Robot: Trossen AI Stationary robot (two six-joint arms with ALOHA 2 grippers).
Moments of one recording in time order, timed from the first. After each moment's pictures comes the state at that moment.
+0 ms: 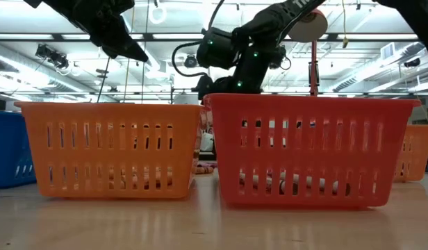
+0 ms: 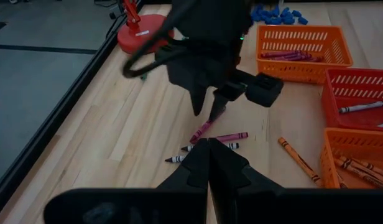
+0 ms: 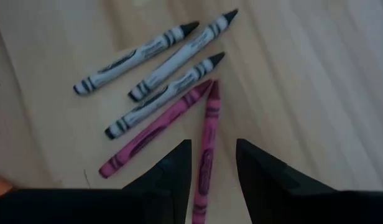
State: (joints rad) left arm -0.02 0.89 0.70 -0.35 -0.28 -0.03; right arm -0.11 2.03 1.41 -0.51 0.12 0.26
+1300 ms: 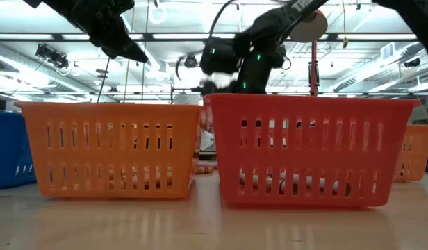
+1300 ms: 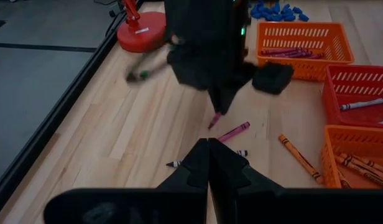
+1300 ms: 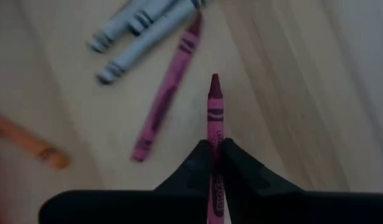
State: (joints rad) left arm -0.02 0.89 0.70 -0.36 -0.28 -0.03; right arm -0.14 2.03 1.40 -0.58 -0.06 0.31
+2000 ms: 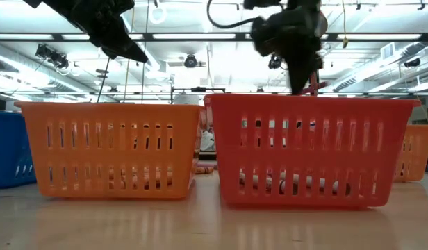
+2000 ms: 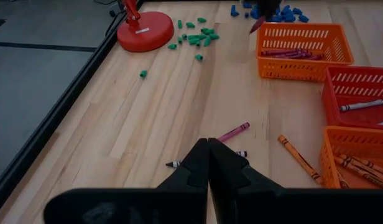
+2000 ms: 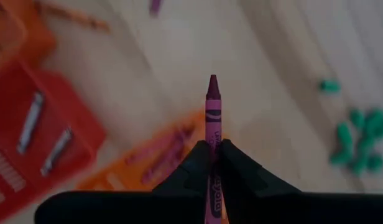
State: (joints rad) left arm -0.02 0.89 0.70 -0.36 -0.28 -0.04; right arm 0.03 1.68 1.41 -1.13 0.02 0.60
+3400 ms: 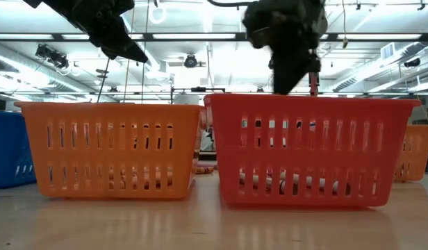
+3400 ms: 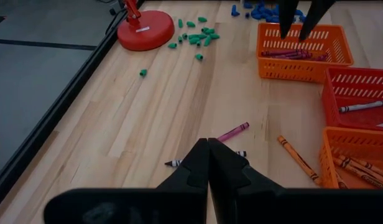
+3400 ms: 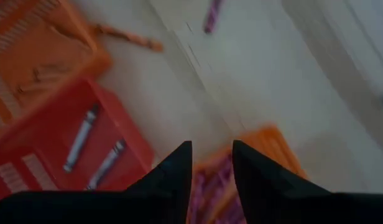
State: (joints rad) left arm -0.02 0.89 0.70 -0.36 -0.28 -0.05; right arm 0.14 1.69 1.34 -0.90 0.08 0.72
